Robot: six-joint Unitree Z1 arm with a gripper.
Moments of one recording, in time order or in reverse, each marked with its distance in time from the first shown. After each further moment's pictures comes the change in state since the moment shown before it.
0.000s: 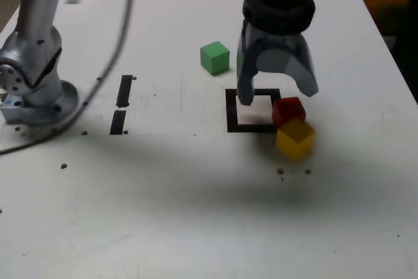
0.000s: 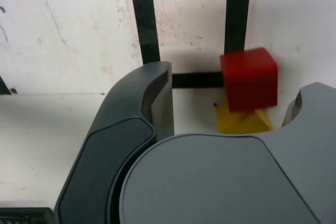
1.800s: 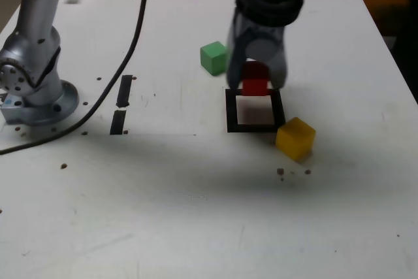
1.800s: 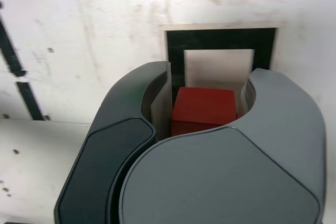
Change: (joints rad) arm 0.053 -0.016 0.055 0.015 0.084 0.024
